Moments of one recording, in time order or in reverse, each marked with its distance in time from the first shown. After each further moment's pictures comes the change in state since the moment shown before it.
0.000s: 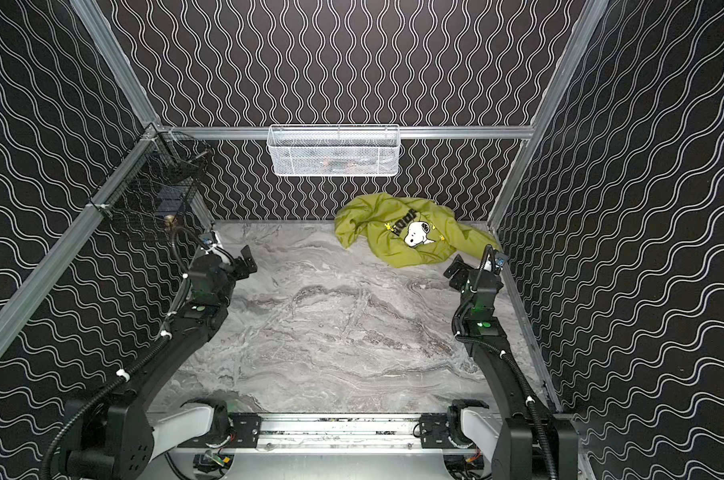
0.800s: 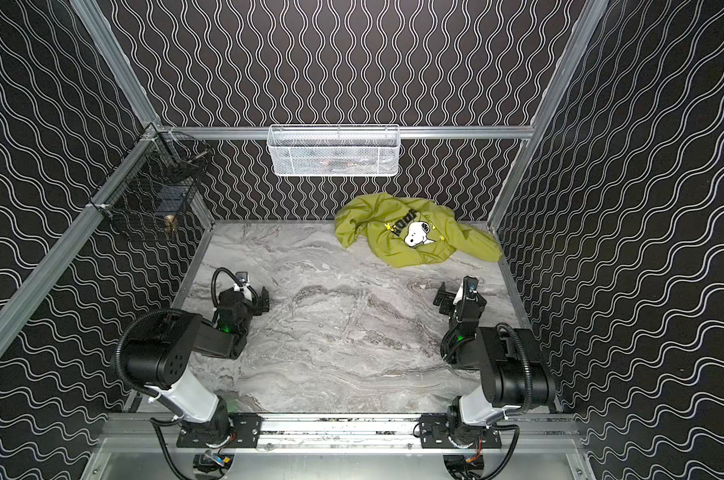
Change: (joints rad) left arm 0.014 0.506 -0.411 0.823 -0.006 0.304; right arm -0.016 0.504 -0.359 0.948 -0.035 -0.315
